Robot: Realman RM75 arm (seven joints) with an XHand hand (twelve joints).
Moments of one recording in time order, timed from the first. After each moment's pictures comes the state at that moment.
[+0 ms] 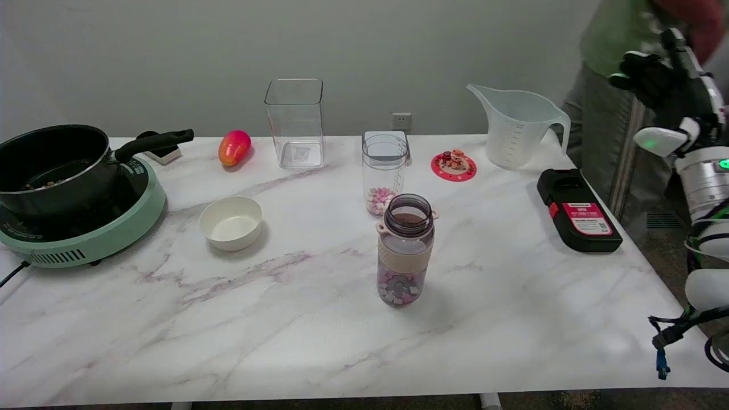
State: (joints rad) arm -0.10 -0.73 -1.41 0.99 0.75 0.84 1.68
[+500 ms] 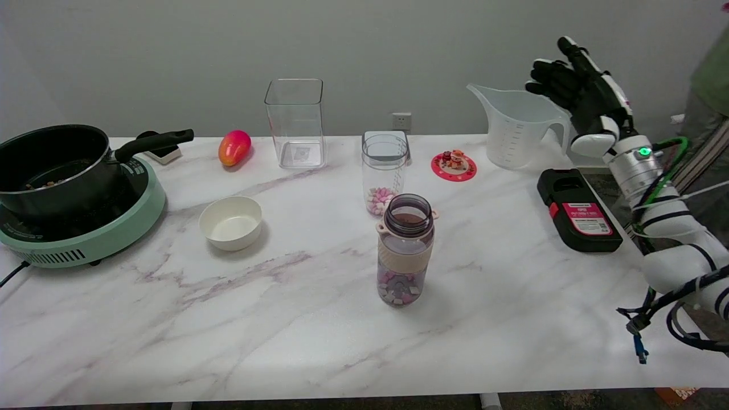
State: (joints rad) arm 0.11 -0.72 -1.69 0.95 0.59 0.80 1.80
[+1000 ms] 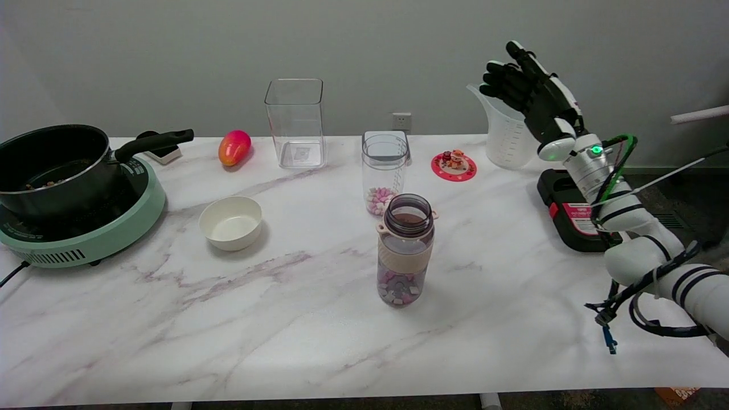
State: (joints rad) arm 0.27 -0.78 -1.86 0.90 0.52 0.81 1.84
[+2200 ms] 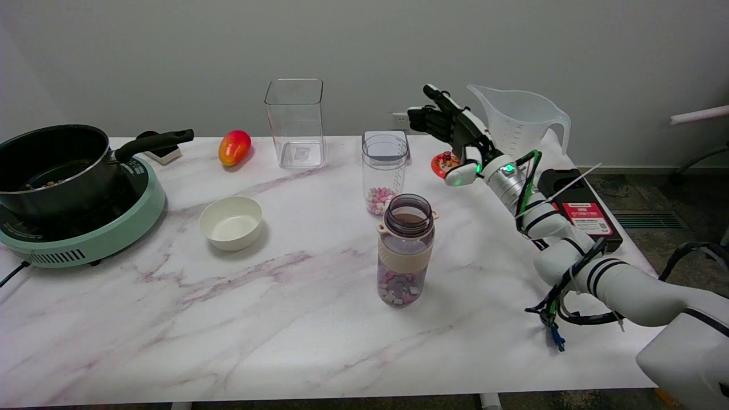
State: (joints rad) arm 0.53 -1.03 -2.06 0.61 0.33 0.79 1.82
